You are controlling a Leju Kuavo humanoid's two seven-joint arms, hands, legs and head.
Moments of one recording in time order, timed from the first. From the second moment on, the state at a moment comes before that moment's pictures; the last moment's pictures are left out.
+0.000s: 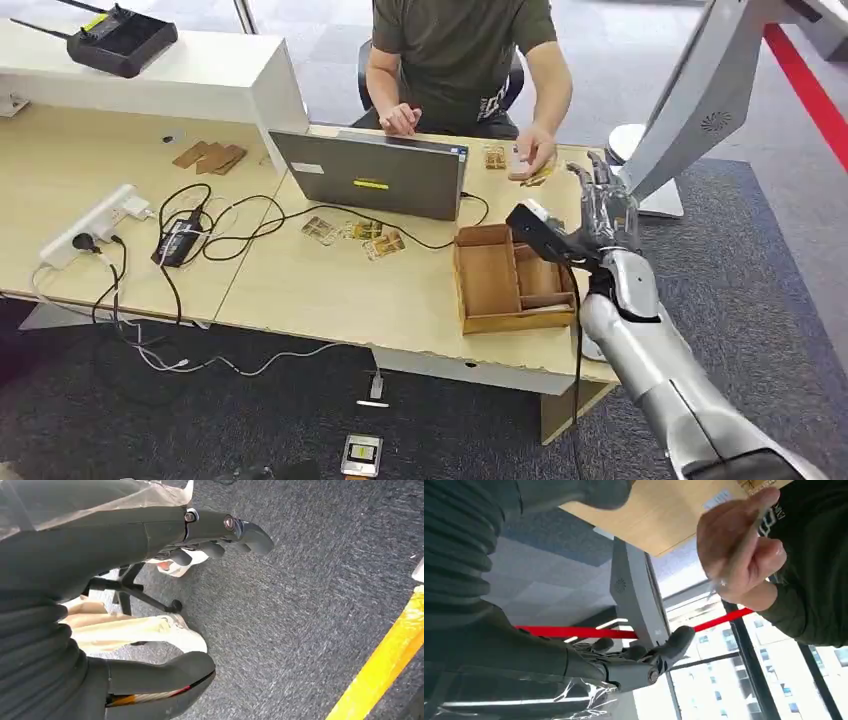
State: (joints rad) left arm -0.33 0.15 -1.01 -0.30 -0.07 0.03 0.14; right arm -0.80 -0.12 0.70 -0.77 0.85 -0.41 0.20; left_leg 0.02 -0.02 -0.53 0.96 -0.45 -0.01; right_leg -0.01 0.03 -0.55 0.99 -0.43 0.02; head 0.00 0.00
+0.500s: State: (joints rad) left arm -0.22 0.19 -0.97 -0.29 0.01 0.15 0.11; right arm -0.46 -0.33 0.27 -0.84 -0.13 -0.61 -0.22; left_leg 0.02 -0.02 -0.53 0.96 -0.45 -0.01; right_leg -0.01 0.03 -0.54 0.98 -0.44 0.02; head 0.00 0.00
